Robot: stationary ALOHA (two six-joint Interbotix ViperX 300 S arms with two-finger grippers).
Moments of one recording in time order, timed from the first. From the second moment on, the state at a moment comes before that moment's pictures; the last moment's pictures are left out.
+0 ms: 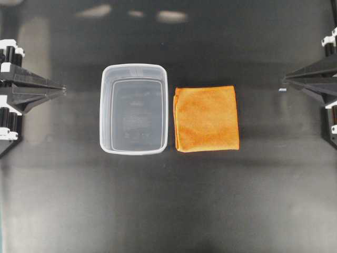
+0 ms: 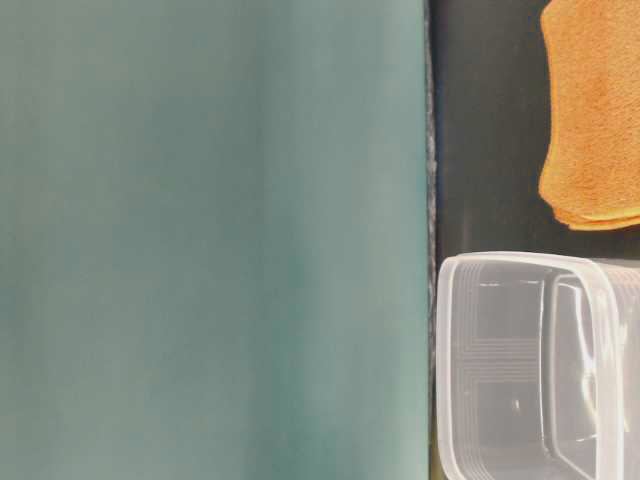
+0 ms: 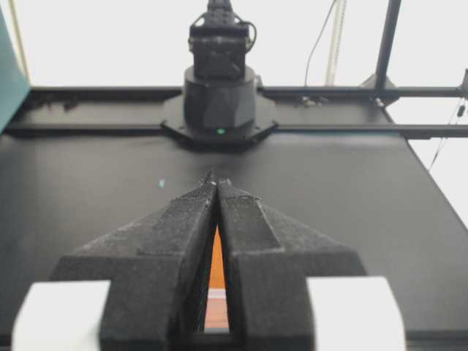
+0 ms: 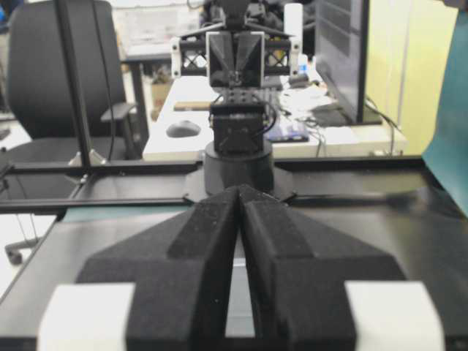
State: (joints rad) left arm 0.00 -0.96 1.17 0.00 -0.29 0.00; right arm 0.00 -0.97 1.18 0.00 -0.29 0.00
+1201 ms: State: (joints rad) left arm 0.01 -0.26 0.45 0.04 0.46 -0.02; right arm 0.00 -1.11 1.18 0.01 -0.06 0.08
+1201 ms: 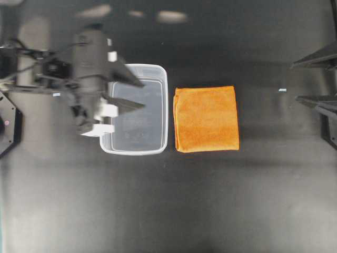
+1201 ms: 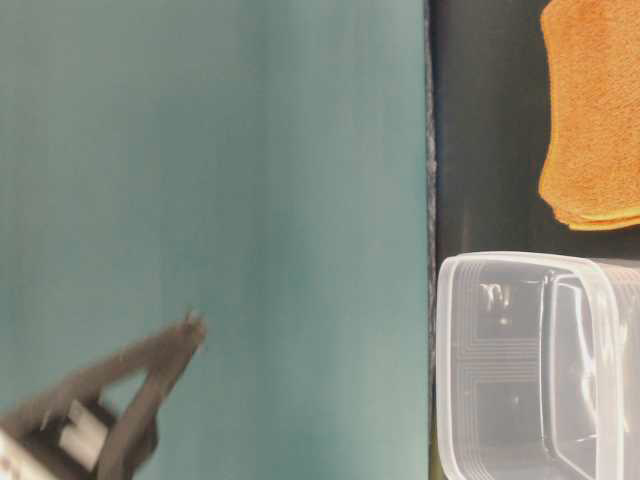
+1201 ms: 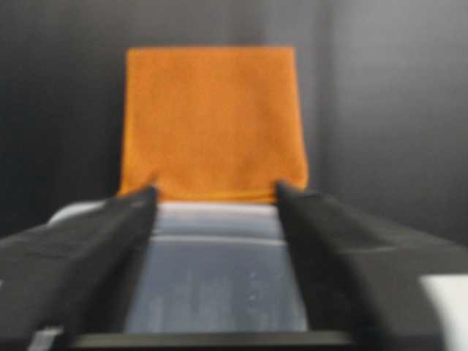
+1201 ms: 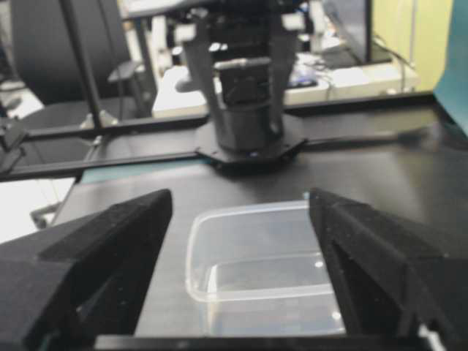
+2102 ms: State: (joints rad) left arm 0.04 0.50 -0.08 0.04 0.67 0.07; right arm -0.01 -1.12 1.20 0.01 -0.05 0.08
